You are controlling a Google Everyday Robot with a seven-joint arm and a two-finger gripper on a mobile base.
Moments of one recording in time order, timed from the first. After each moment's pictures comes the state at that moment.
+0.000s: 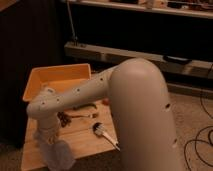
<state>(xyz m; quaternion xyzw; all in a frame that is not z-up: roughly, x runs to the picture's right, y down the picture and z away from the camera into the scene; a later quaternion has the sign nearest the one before) -0.284 0.247 0.695 -0.42 0.08 0.32 0.85</state>
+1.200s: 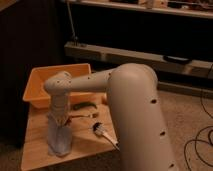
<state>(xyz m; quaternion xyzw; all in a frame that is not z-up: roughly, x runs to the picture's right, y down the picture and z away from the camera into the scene) -0.240 0.171 0.778 -0.43 0.13 0.43 0.78</state>
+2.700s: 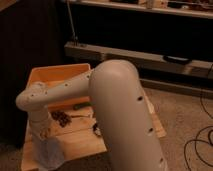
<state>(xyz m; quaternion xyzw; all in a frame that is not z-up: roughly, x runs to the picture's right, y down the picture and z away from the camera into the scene) -0.323 0.222 0.719 -0.43 0.12 0.35 0.82</state>
